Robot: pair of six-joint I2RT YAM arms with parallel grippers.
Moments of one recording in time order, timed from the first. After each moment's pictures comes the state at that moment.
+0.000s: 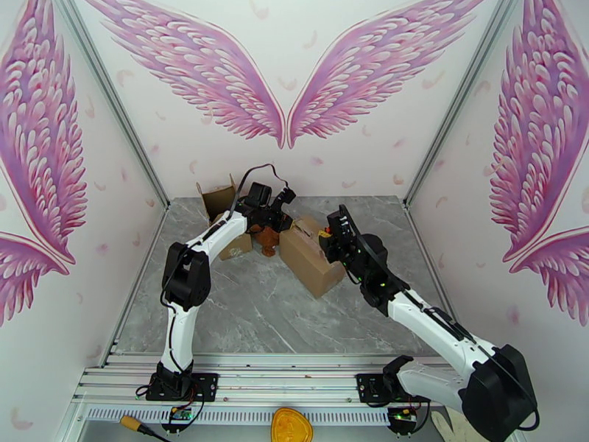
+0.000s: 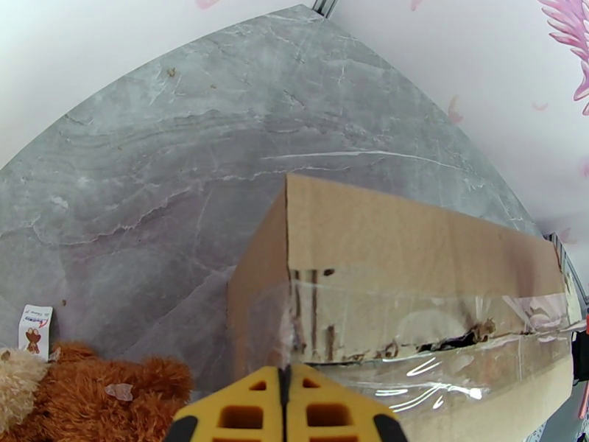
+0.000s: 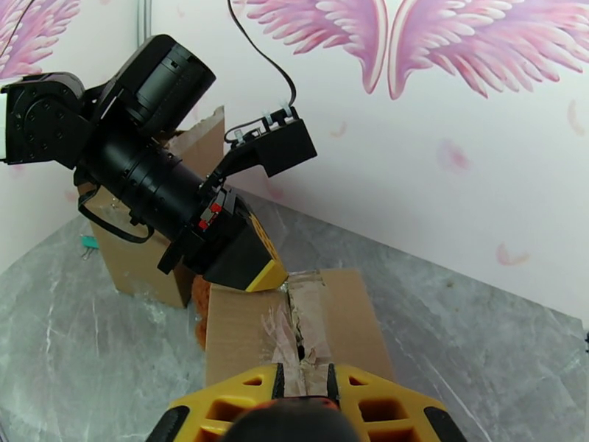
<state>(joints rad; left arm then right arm) -0.45 2.17 1.92 -0.53 0.54 0.07 0.46 1.15 0.77 0.23 -0.03 -0.09</state>
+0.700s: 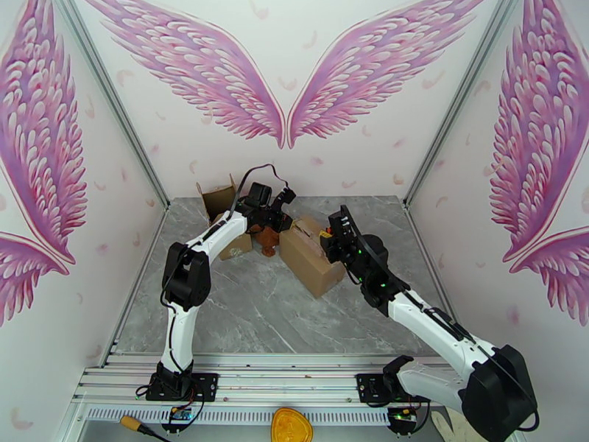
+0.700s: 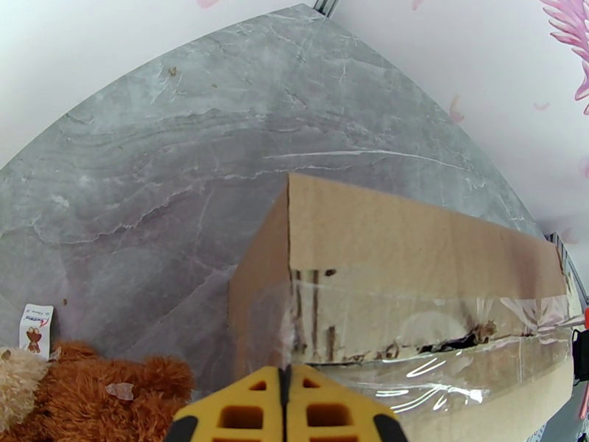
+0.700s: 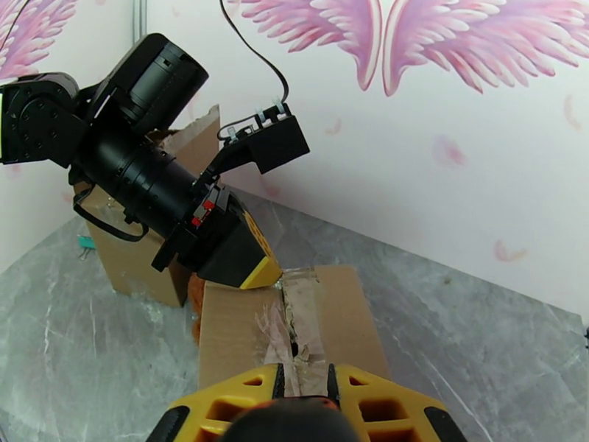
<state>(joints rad) -0.45 2.17 1.92 -0.53 0.53 0.07 0.46 1.15 0.76 0.24 -0.03 -0.06</state>
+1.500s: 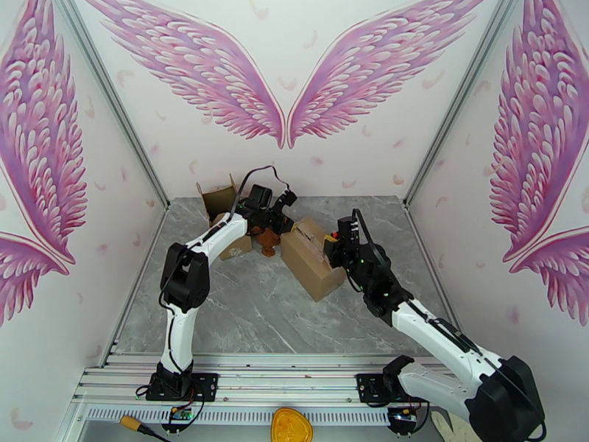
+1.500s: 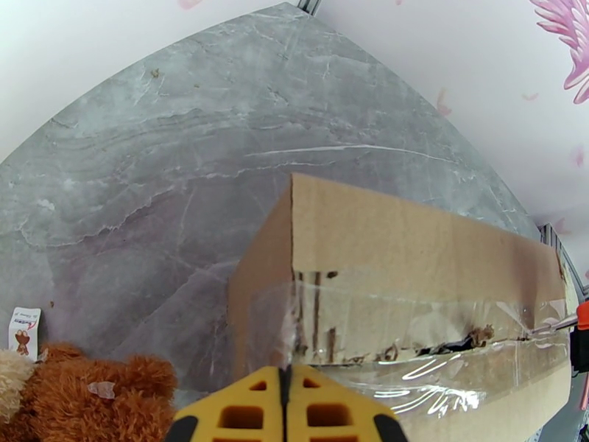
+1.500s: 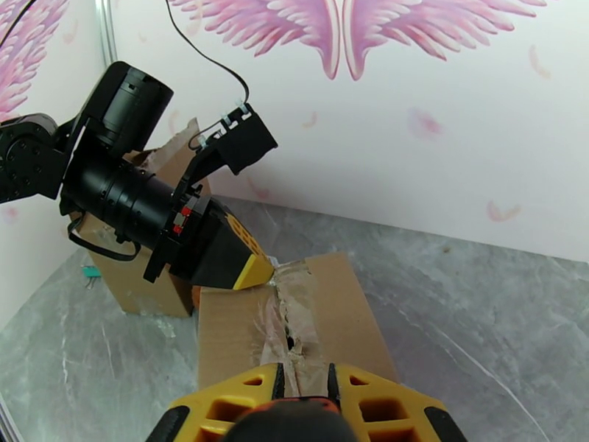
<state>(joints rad) -0.45 2.15 1.87 -0.49 0.56 0.08 0.49 1.08 0.68 0.25 0.07 0.09</state>
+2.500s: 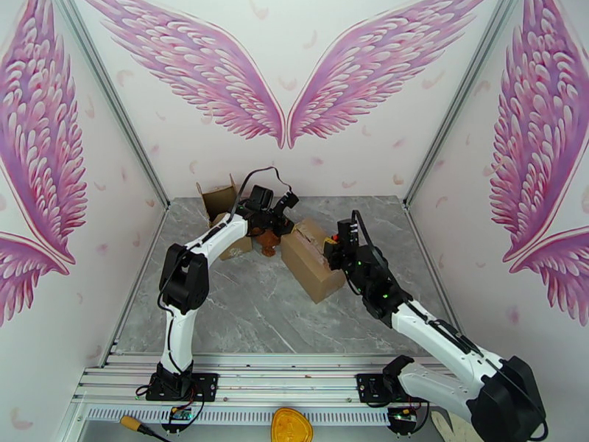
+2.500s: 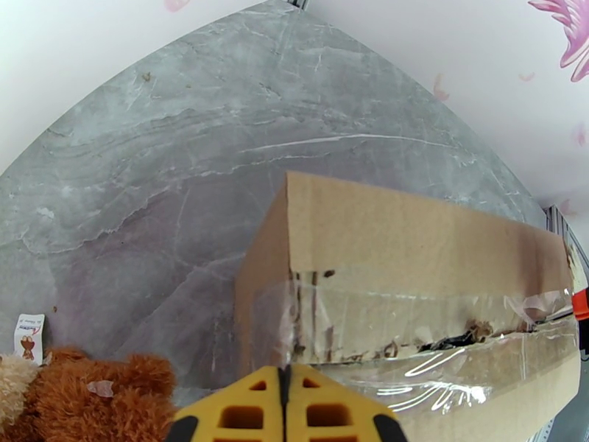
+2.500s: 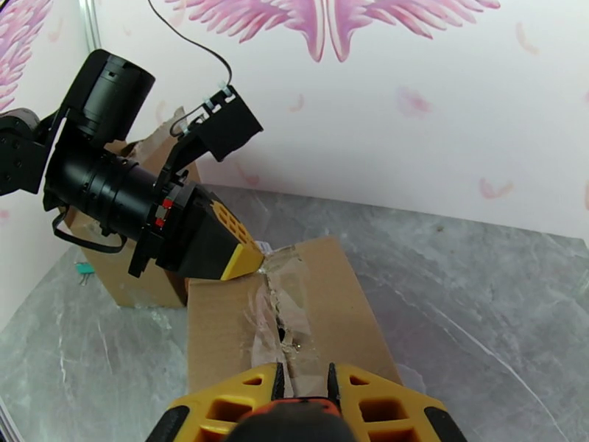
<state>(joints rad) -0.47 2.13 1.85 -0.52 0.54 0.15 0.51 1.05 0.68 0.18 0.12 0.11</state>
